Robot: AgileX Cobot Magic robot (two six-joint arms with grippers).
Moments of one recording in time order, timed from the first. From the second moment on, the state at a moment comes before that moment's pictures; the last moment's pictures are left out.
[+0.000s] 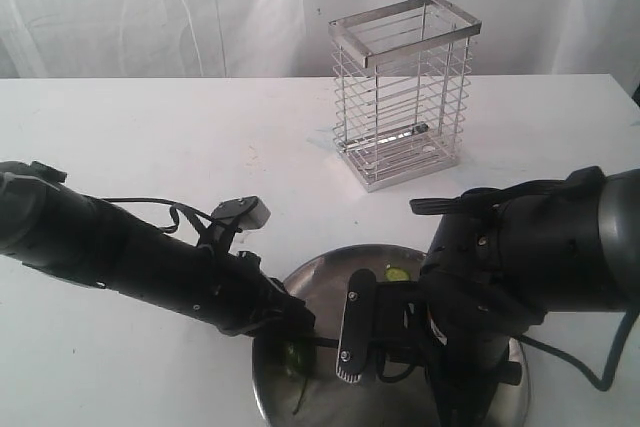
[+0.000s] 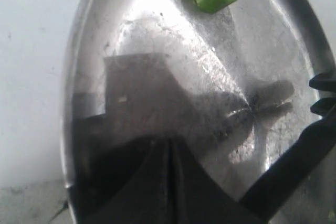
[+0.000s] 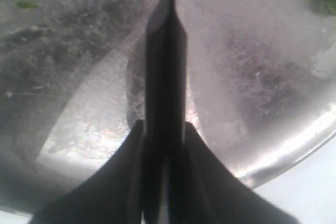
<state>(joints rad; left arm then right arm) -0.42 1.95 -0.83 -1.69 0.67 1.52 0.81 1.66 -0.79 -0.38 0.73 -0.25</state>
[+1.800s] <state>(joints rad) -0.46 1.79 -0.76 -1.70 0.70 1.63 0.81 1.66 -0.79 -0.38 0.73 -0.25</state>
